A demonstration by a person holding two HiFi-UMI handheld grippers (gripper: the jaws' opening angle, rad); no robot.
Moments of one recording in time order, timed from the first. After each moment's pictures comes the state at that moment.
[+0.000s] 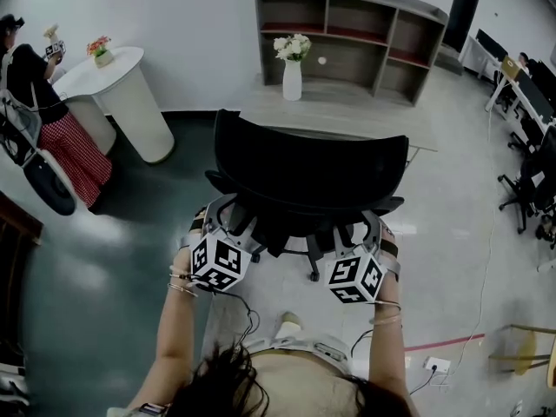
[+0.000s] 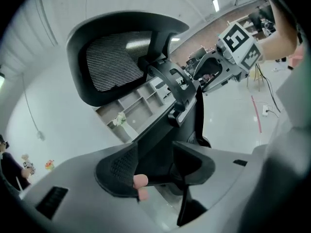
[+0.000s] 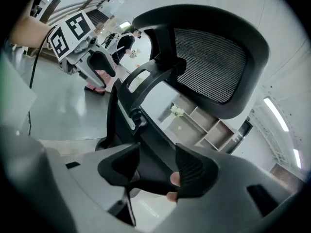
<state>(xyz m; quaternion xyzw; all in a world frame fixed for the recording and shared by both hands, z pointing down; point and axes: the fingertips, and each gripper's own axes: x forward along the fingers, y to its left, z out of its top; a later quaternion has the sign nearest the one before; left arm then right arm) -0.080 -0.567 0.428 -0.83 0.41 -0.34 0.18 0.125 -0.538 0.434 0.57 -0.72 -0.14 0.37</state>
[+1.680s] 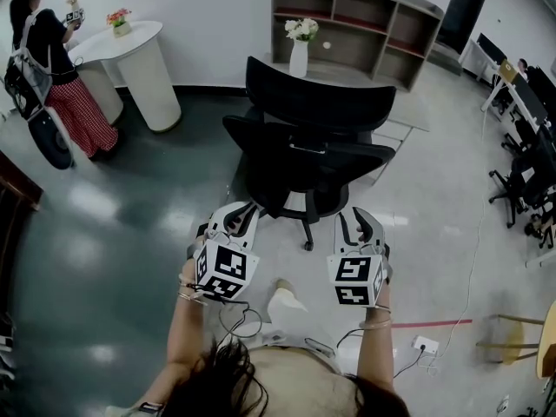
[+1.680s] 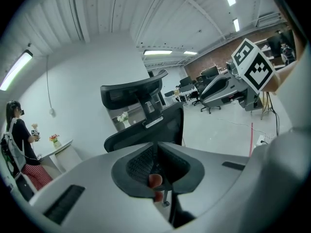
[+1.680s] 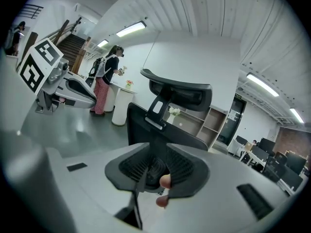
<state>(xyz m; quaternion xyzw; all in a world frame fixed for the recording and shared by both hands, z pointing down) -0.085 -0.390 0.415 -0.84 0.46 -0.26 0.10 0.104 -0.378 0.413 0.61 -0.75 -0.04 0.26</state>
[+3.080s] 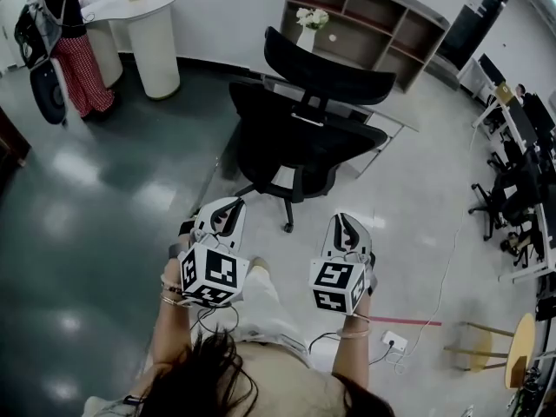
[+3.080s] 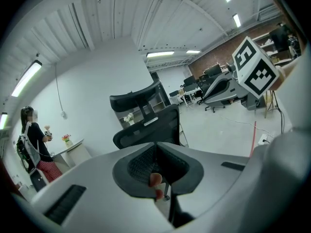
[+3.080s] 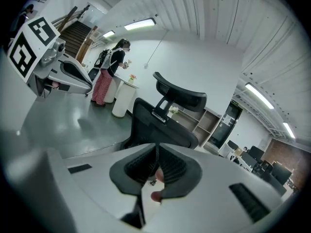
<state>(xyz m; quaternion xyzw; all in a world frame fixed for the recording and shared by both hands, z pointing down) -0.094 -0.294 0.403 -0.82 0.49 -0.26 0.12 0.100 -0.294 0.415 0.62 -0.72 -0.07 0.31</state>
